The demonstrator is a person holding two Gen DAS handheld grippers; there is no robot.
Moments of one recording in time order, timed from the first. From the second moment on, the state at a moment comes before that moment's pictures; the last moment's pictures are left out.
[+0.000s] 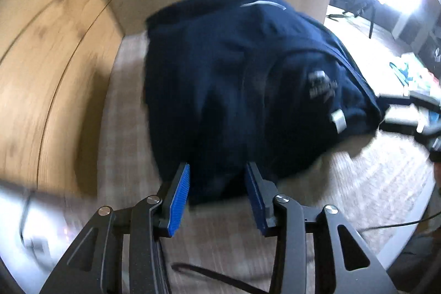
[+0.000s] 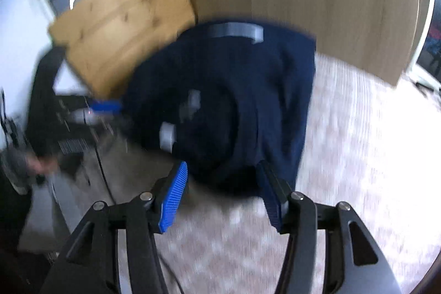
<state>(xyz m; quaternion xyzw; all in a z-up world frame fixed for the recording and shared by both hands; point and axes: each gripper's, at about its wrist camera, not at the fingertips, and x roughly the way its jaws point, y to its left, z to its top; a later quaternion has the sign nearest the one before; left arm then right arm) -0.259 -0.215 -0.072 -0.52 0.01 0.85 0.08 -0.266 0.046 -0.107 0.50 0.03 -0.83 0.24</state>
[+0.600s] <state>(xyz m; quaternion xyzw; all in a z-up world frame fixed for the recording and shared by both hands) -0.140 -0.156 0.013 -0.44 -0.09 0.89 0.03 -0.168 0.106 -0.059 0.49 -0.02 -0.87 0.09</state>
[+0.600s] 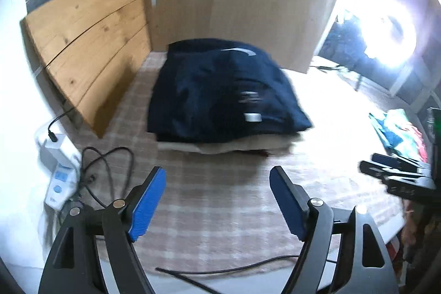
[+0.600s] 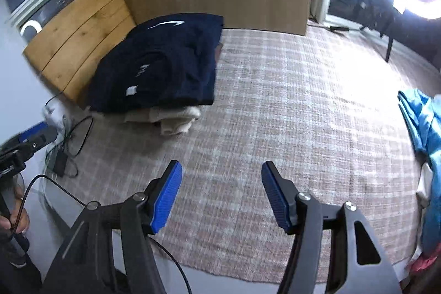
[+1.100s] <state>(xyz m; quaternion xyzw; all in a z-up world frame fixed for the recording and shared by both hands) -0.041 -0.062 0.026 -0.45 -0.10 0.88 -0.05 -0.055 0.164 -0.027 0.43 0.04 -0.90 0.11</state>
